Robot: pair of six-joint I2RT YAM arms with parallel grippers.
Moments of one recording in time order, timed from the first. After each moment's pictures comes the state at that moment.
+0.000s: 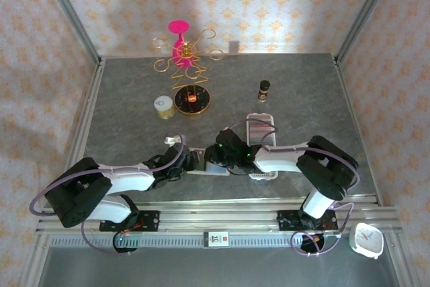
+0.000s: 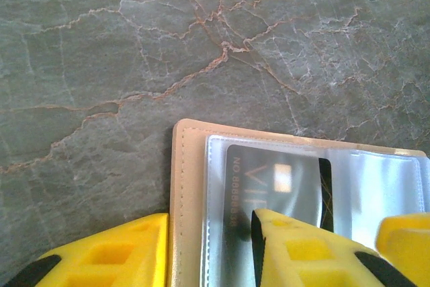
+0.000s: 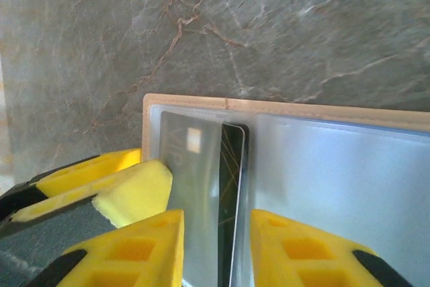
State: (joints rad) left arm -0.74 1.36 0.33 0.22 -0.17 -0.88; right arm 0.93 1.63 0.74 0.11 -0.10 1.10
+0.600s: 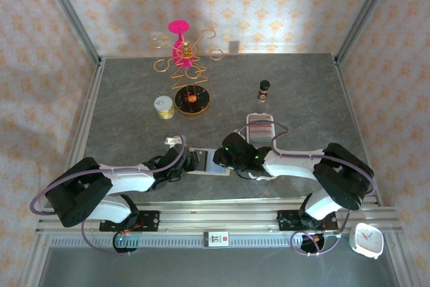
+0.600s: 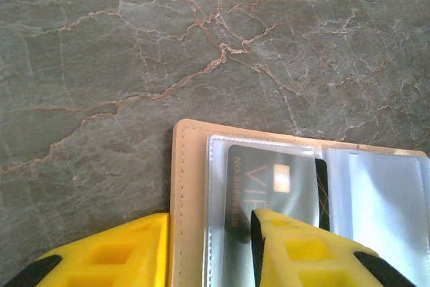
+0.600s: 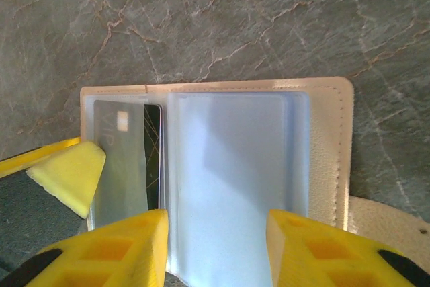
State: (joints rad) left arm -0.75 1.37 0.32 0.24 -0.19 -0.88; right arm 0.93 1.52 0.68 -0.04 -0.02 1.08
